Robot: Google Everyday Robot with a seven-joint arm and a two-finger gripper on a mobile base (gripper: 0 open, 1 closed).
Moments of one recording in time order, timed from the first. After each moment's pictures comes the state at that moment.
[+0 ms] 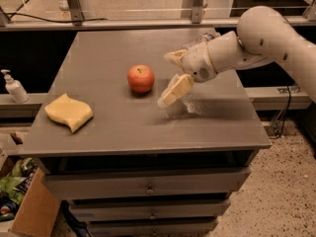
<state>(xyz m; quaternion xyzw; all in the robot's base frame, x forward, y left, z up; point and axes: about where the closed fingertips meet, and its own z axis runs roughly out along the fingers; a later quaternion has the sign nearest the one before) 0.611 -0.023 0.863 -0.60 0.64 0.28 0.39</state>
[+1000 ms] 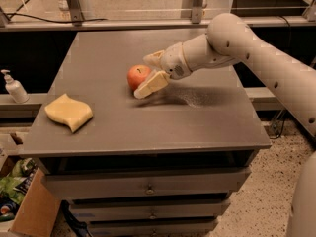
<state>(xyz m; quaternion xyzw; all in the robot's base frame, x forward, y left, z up) 0.657 0.032 0.842 -0.58 0.64 0.31 0.40</state>
